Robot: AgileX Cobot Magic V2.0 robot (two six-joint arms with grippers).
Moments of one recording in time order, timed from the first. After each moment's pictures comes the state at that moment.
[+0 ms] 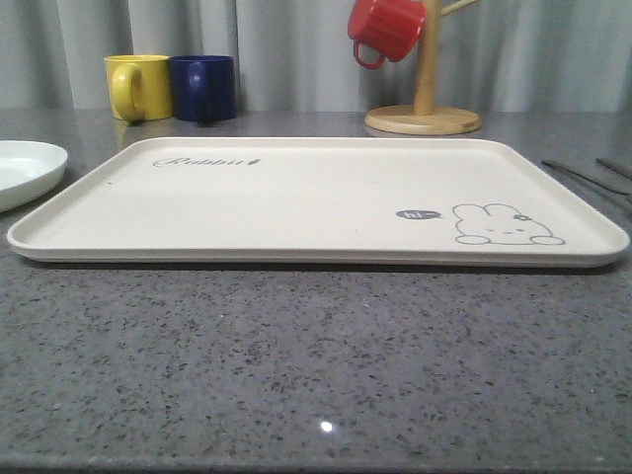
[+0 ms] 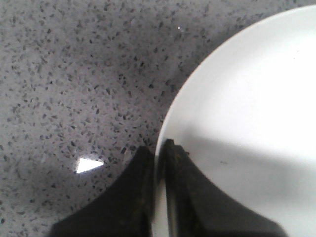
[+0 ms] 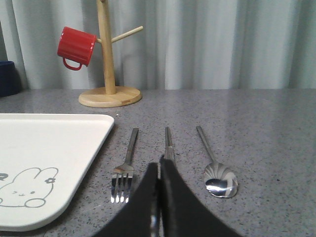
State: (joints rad) left arm 0.19 1.66 -1.20 0.01 0.75 0.00; right arm 0.00 -0.01 0.03 -0.01 -0.01 0.05
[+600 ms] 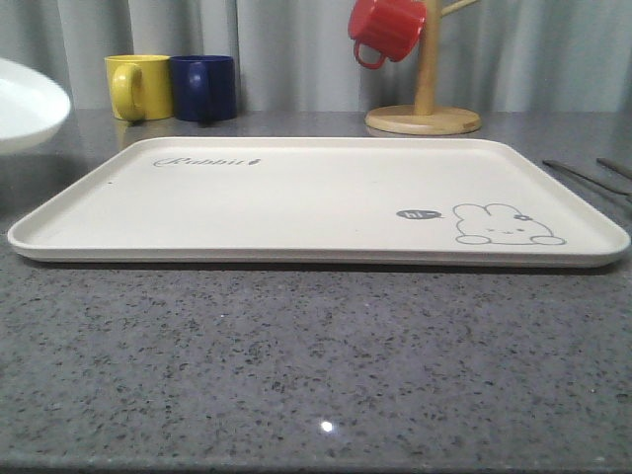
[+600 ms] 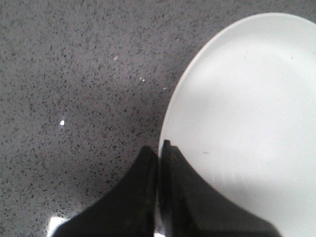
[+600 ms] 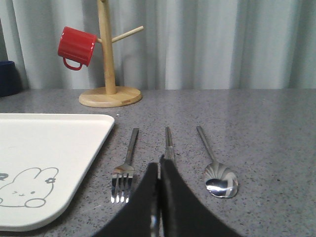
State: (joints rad) left arm 0.24 1.40 -1.22 -0.20 0.81 0.16; right arm 0.00 -0.01 0.03 -0.01 -0.01 0.05
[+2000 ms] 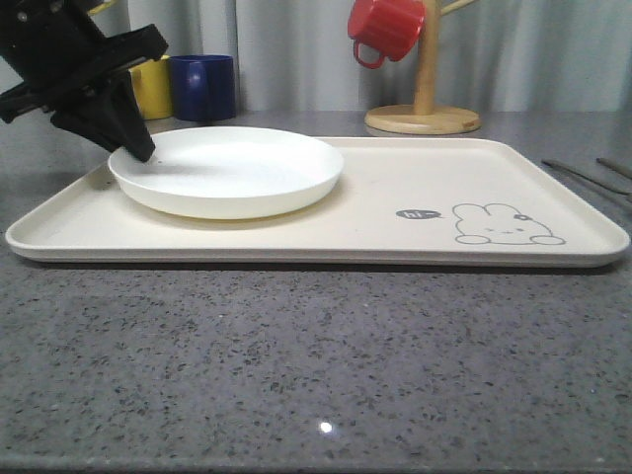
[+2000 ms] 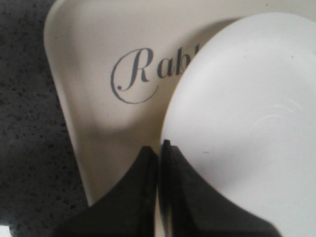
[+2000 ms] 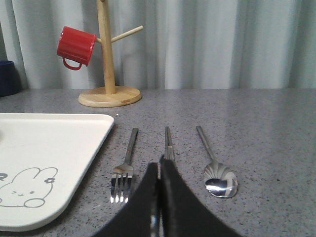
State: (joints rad) left arm -0.18 1.83 -1.44 -0.50 0.86 0.33; right arm 0.00 -0.01 0.03 -0.01 -0.01 0.05
